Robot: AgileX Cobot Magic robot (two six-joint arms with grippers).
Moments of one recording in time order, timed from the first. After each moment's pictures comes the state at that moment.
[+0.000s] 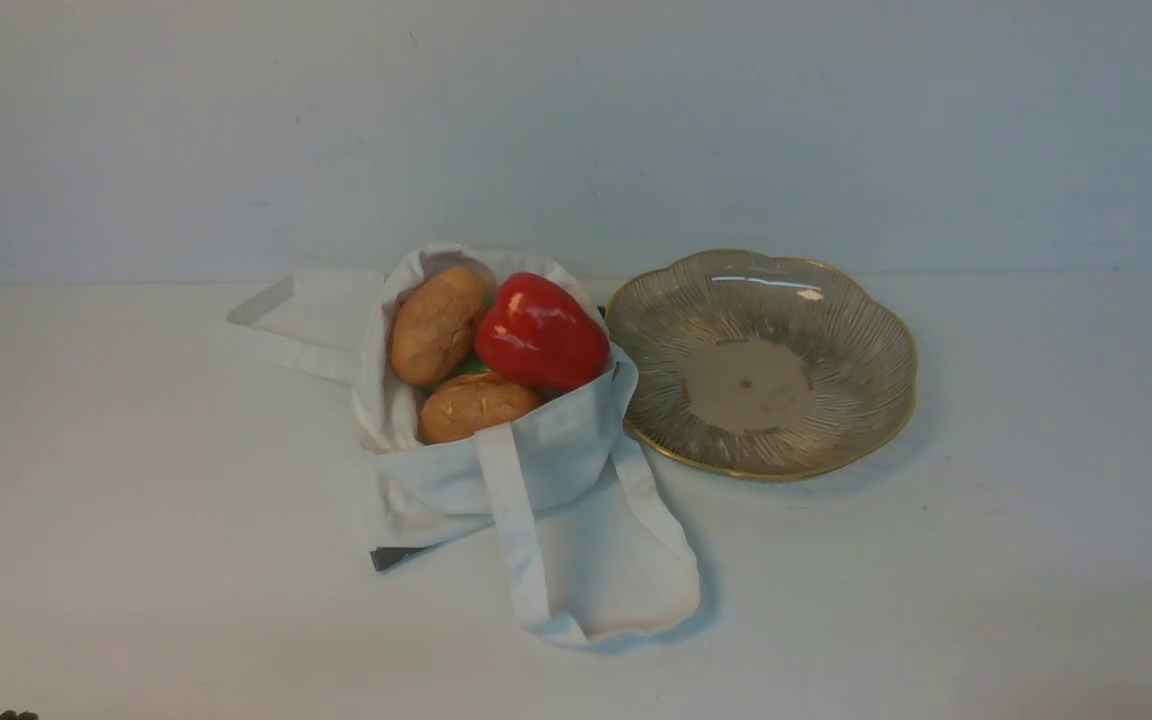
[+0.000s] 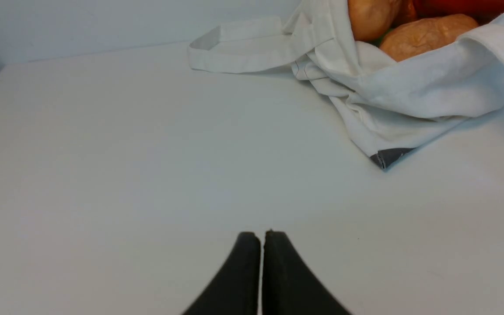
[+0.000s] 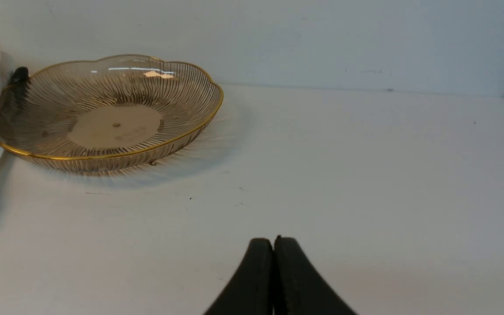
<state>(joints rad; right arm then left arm) 0.04 -0.01 0.02 -0.05 0.39 0.03 -0.09 -0.01 0.03 -0.02 0.37 0.06</state>
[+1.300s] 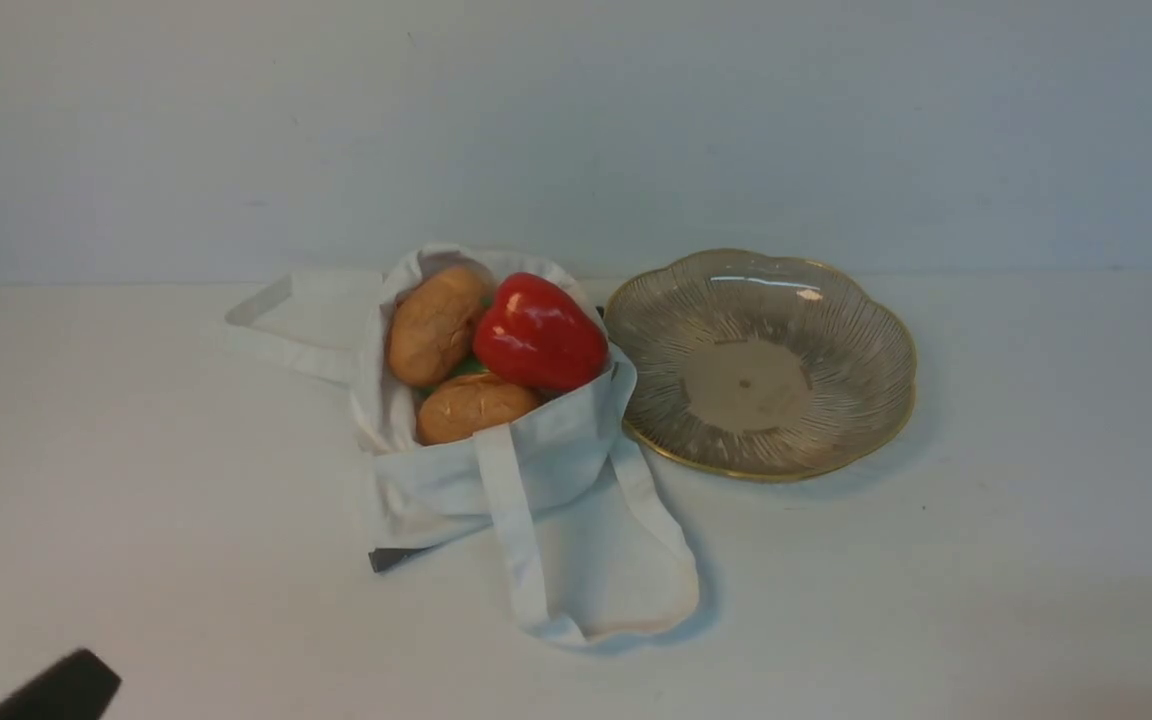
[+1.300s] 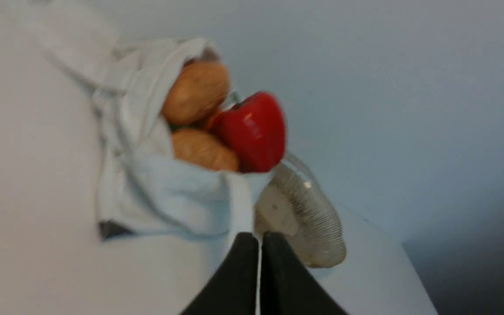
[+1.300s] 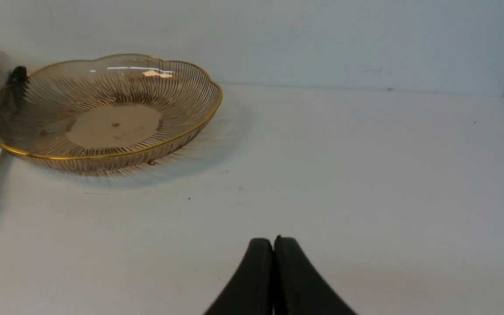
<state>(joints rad) 0.04 -0.01 0.02 -0.05 0.39 0.03 -0.09 0.02 -0.14 -0.83 0.36 0.05</state>
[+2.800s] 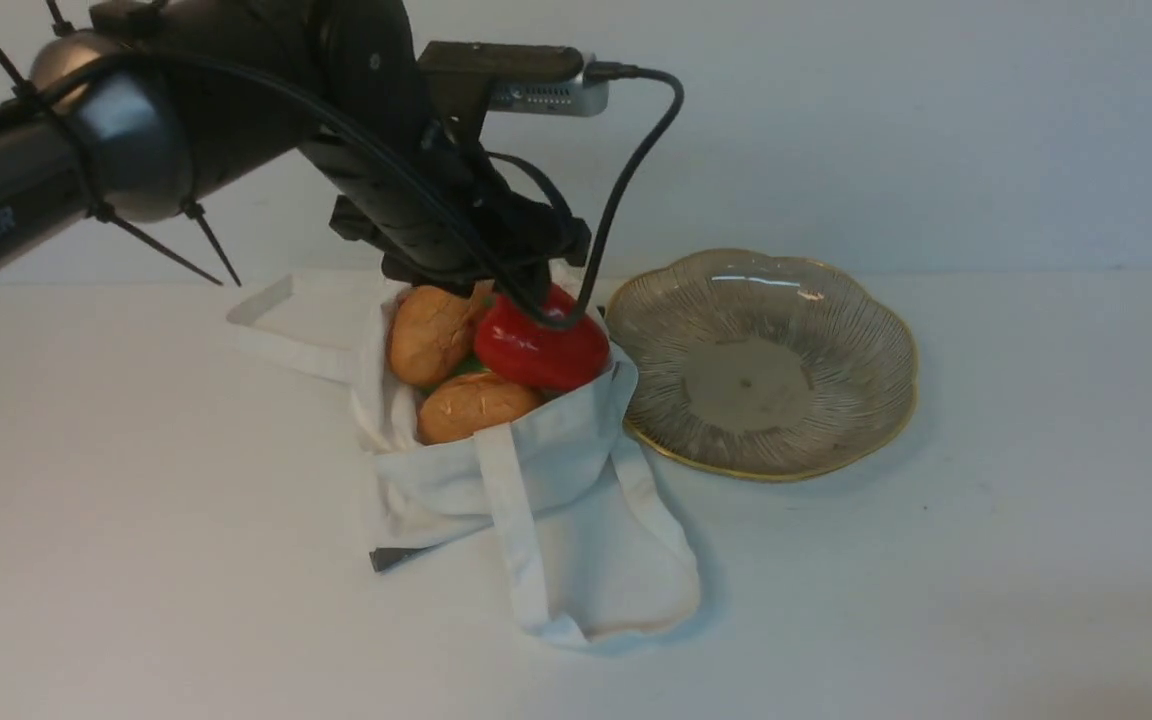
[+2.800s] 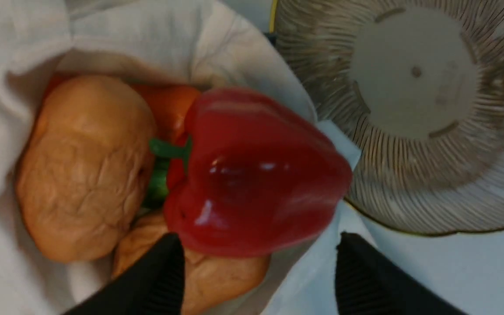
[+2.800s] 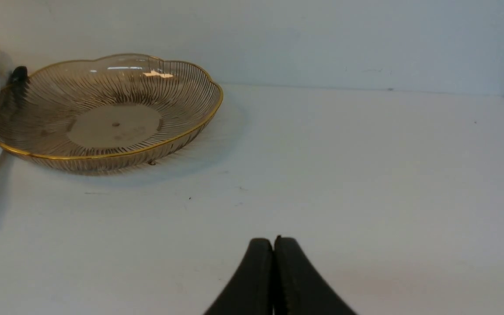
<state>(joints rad) 0.04 -0.01 0.02 -0.05 0.39 0.03 -0.42 1.89 -1.65 -0.10 0.82 -0.13</state>
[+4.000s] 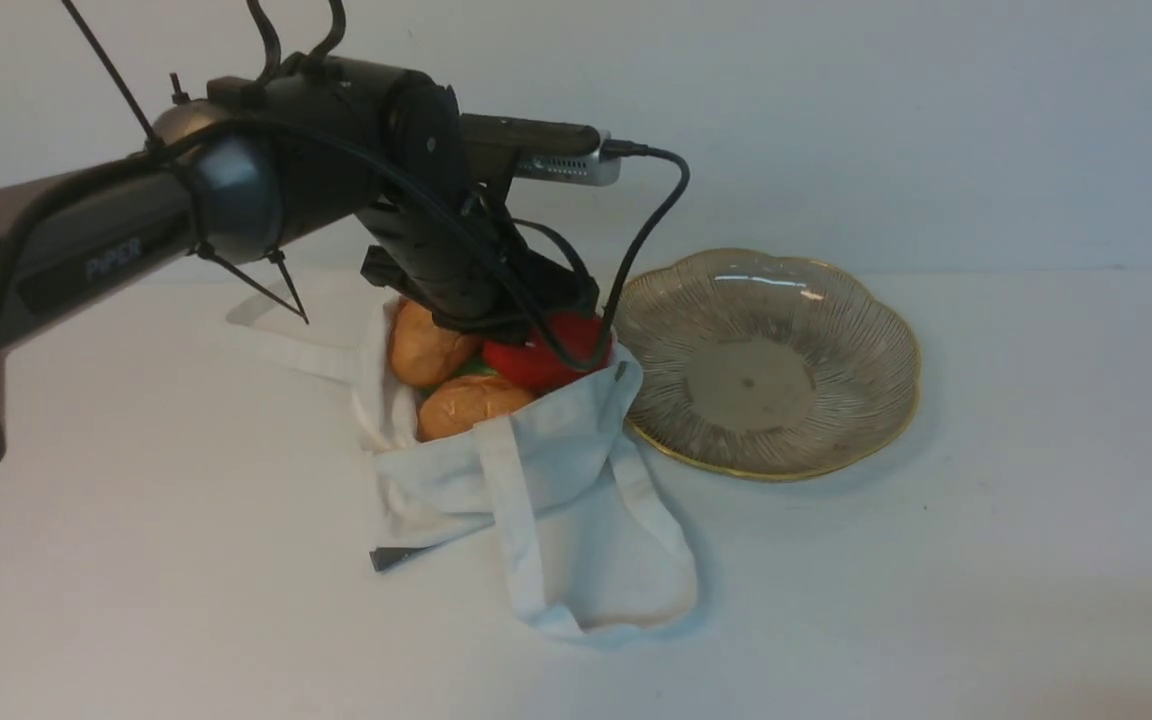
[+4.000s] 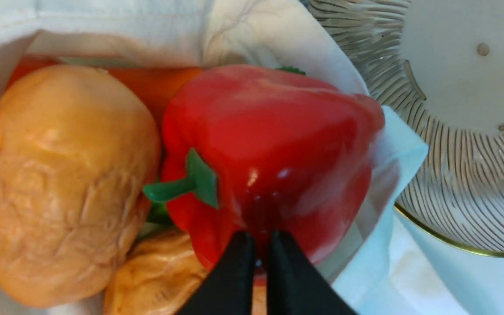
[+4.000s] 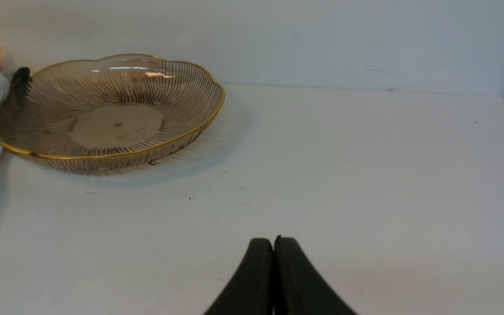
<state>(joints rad) 0.04 -0.01 0.02 -0.05 0.39 0.03 -0.42 1.99 -1.65 -0.06 0.79 -0.12</state>
